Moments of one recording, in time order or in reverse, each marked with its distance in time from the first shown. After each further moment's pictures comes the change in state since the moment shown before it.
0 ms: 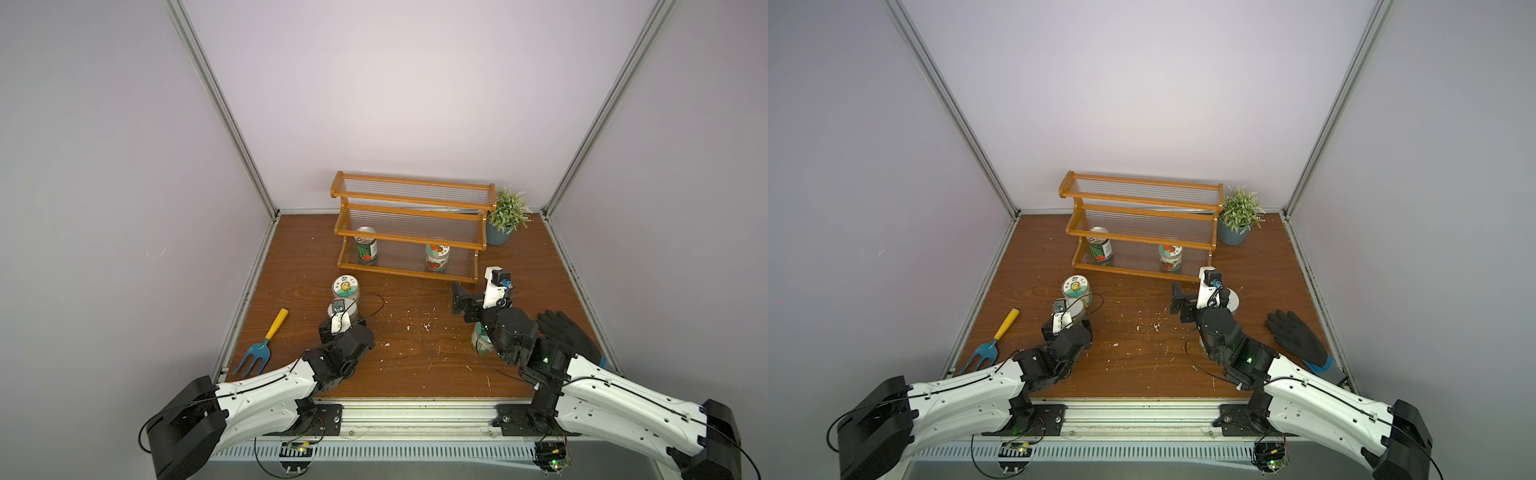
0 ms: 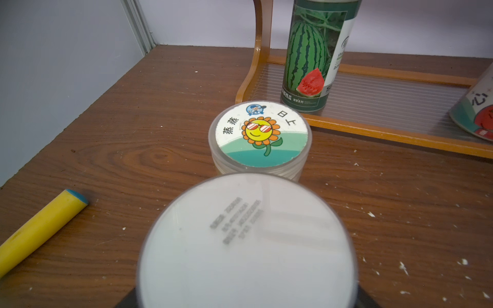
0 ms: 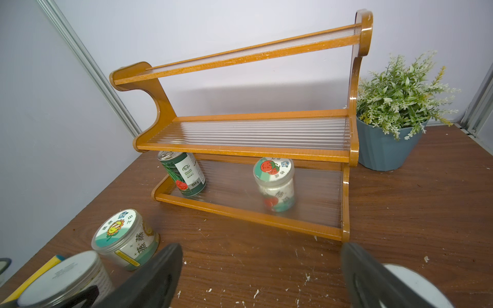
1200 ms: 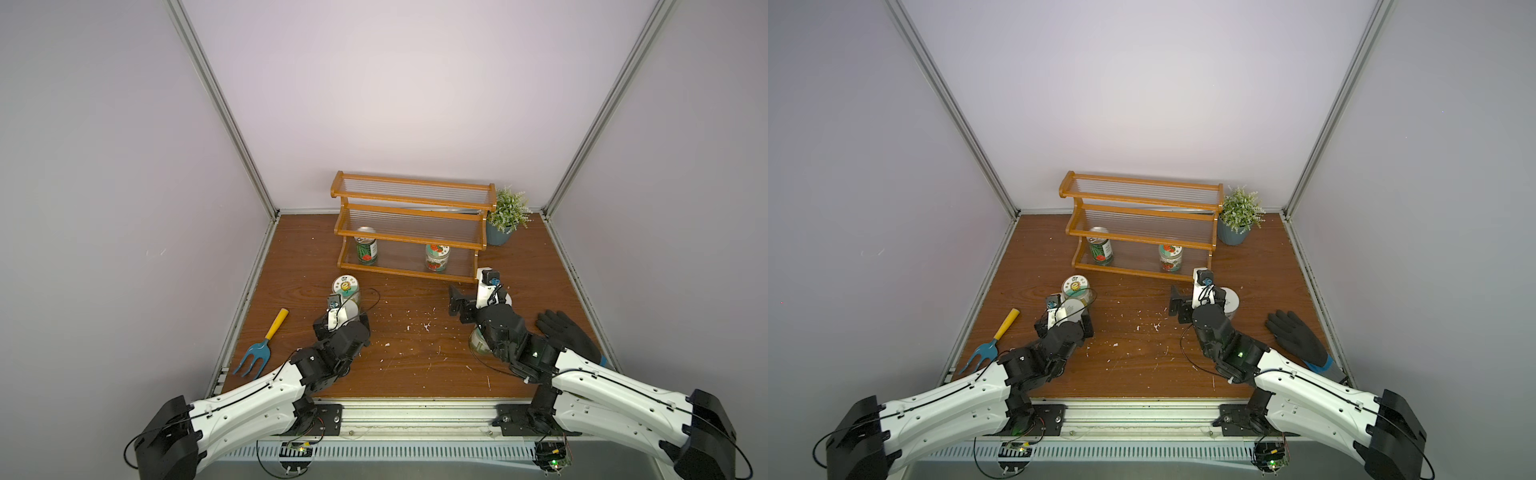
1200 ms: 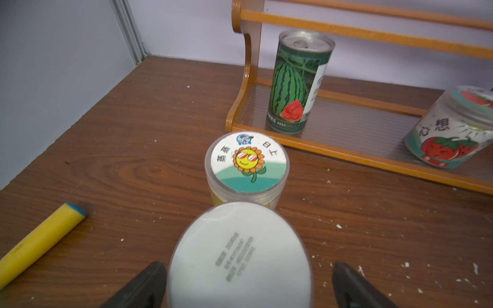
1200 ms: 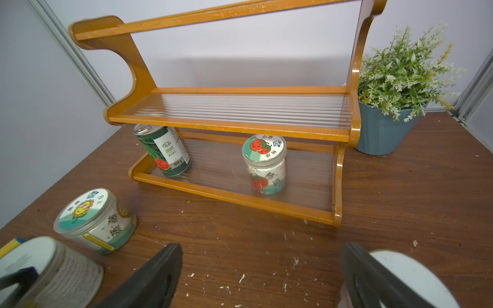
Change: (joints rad) left arm 0.000 -0.168 0.098 -0.154 0.047 0.057; right arm -0.040 0.114 0.000 -0.026 -0.025 0.013
